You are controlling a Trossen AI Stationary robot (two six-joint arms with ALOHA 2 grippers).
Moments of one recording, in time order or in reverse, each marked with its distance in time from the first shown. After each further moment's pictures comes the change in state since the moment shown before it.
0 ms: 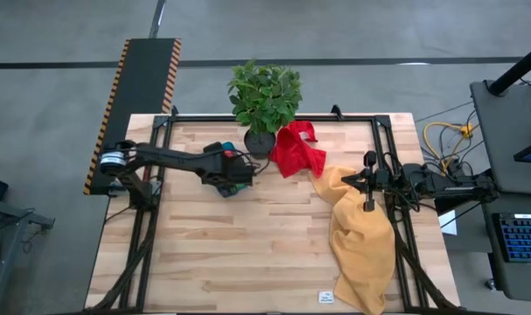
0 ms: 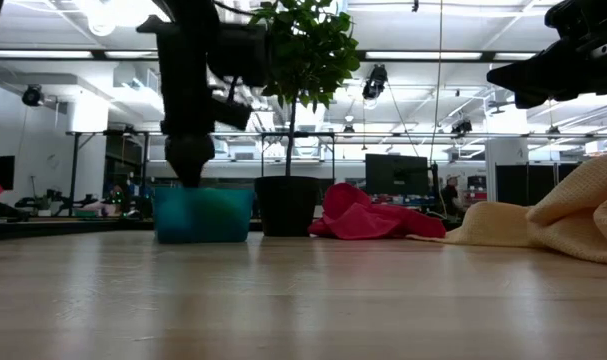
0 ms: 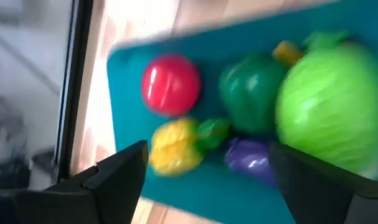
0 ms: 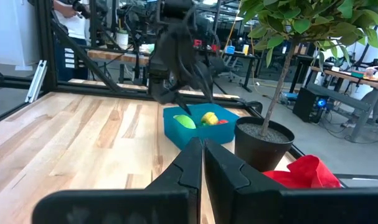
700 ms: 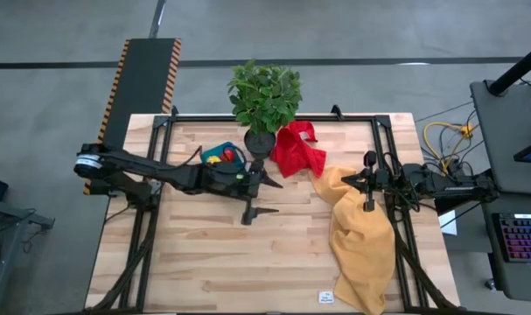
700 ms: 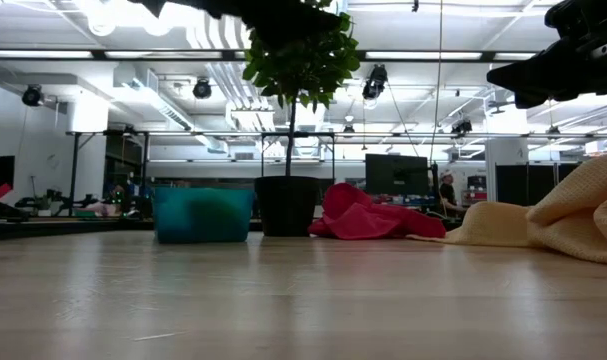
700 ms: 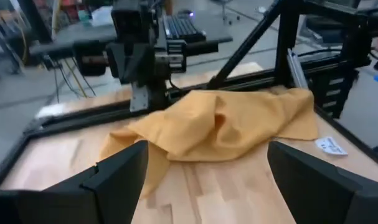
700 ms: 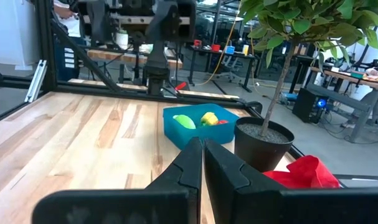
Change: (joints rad) left arm -0.158 -0.218 -0.186 1.281 0.622 0.453; right arm 0.000 0.000 0.000 0.000 0.000 -0.002
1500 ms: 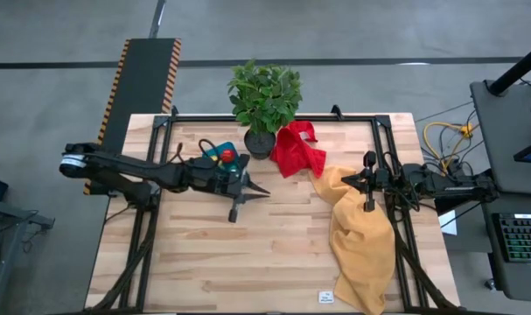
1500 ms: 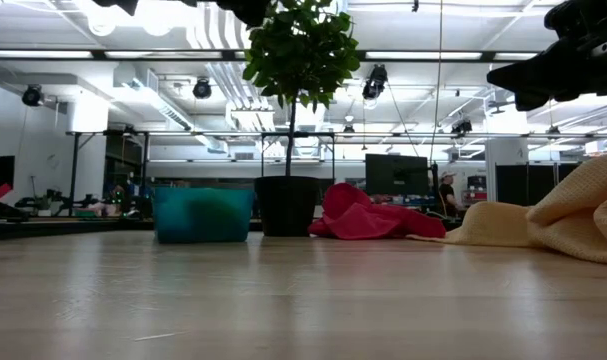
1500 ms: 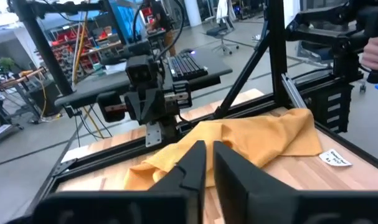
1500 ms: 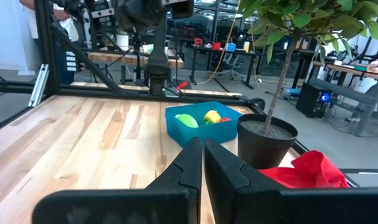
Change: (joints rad) left arm 0.002 -0.158 -0.130 0.120 0.021 0.124; right arm 0.000 0.000 0.000 -0.005 -0.001 0.037
